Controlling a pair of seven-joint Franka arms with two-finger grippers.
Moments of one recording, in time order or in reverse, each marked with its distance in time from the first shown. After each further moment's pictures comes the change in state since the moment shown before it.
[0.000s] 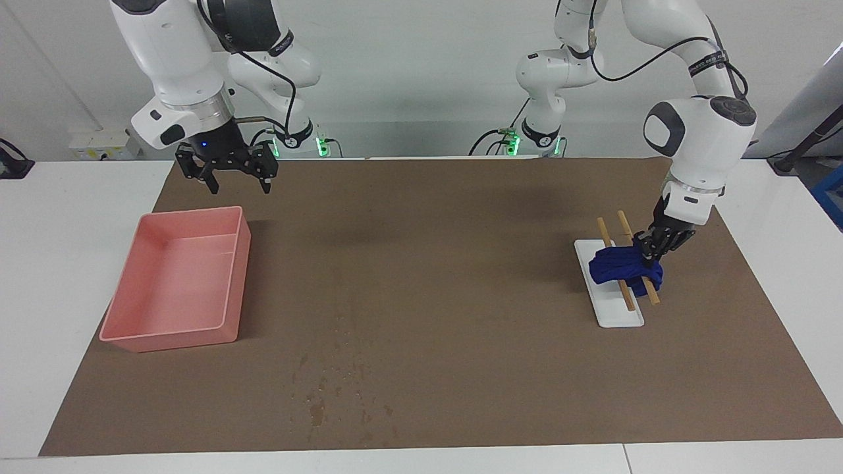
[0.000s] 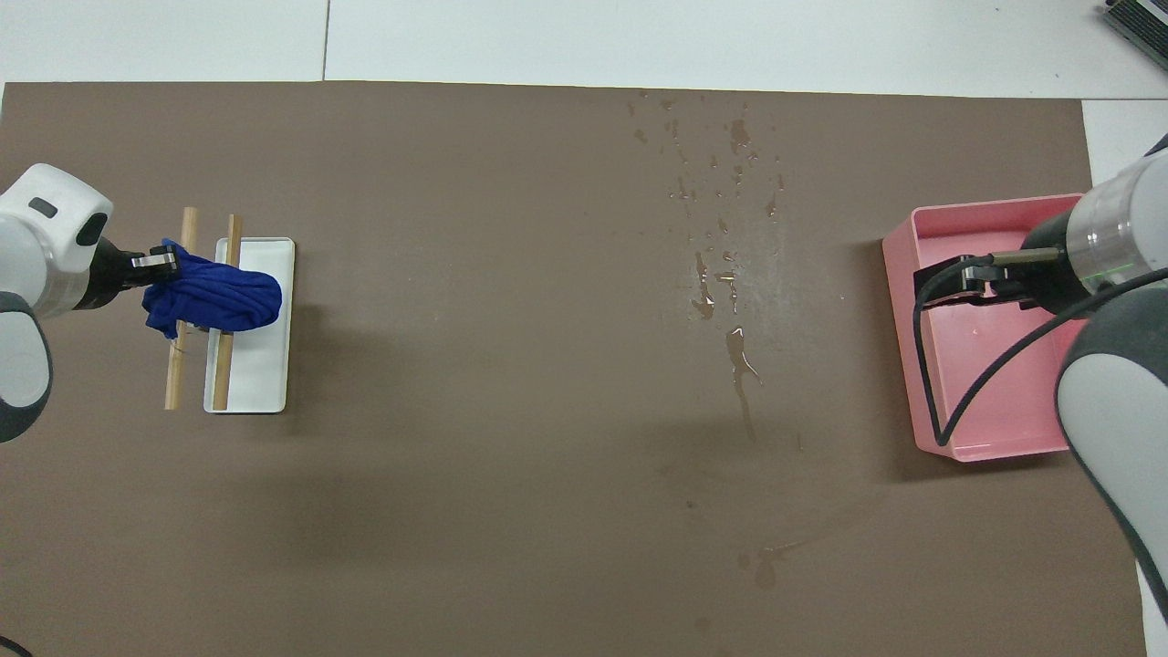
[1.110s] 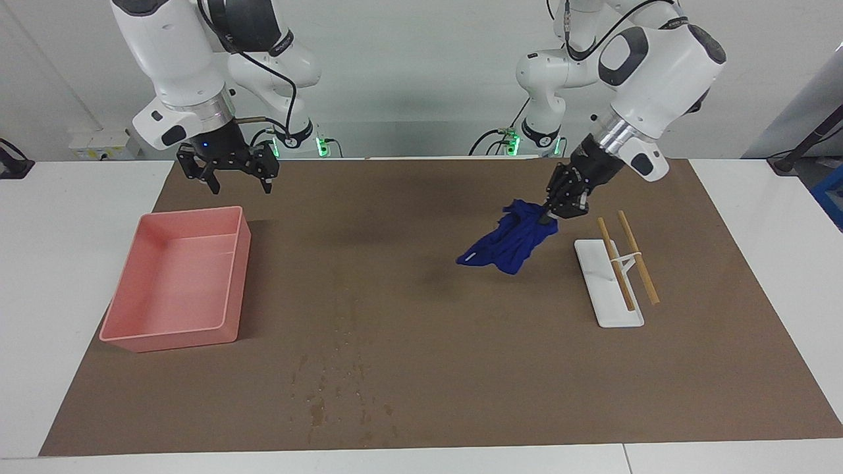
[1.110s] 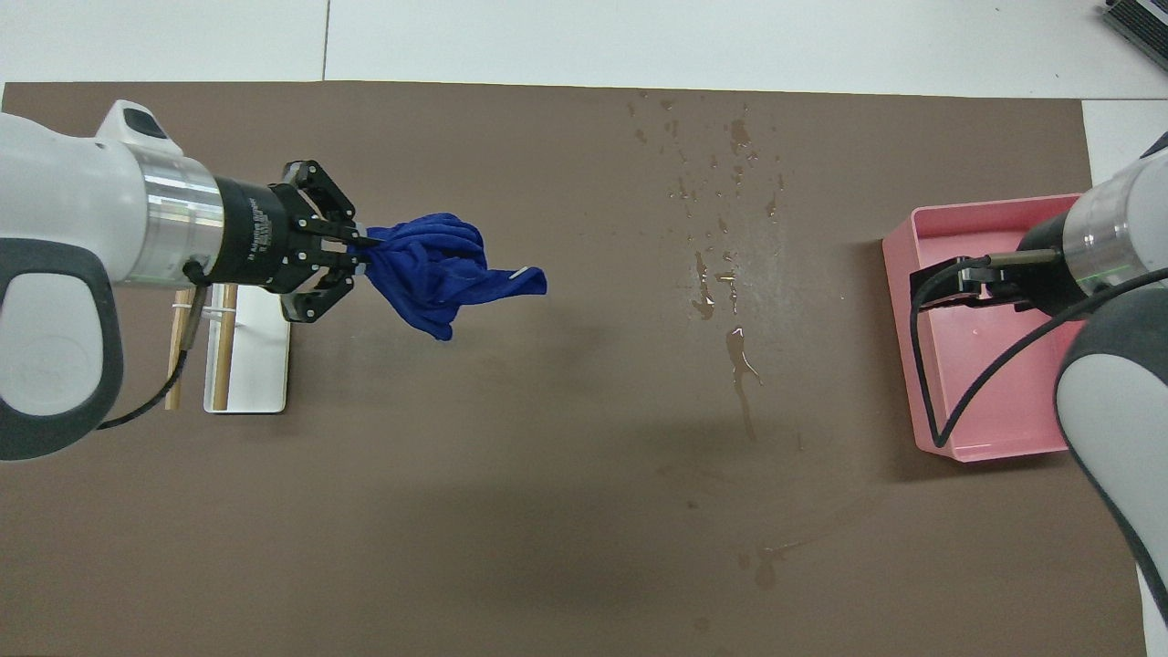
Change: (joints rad) left arm -0.036 -0.033 -0.311 0.292 -0.445 -0.317 -1.526; right arm 0.000 -0.001 0.001 -0.005 0.027 0.000 0.000
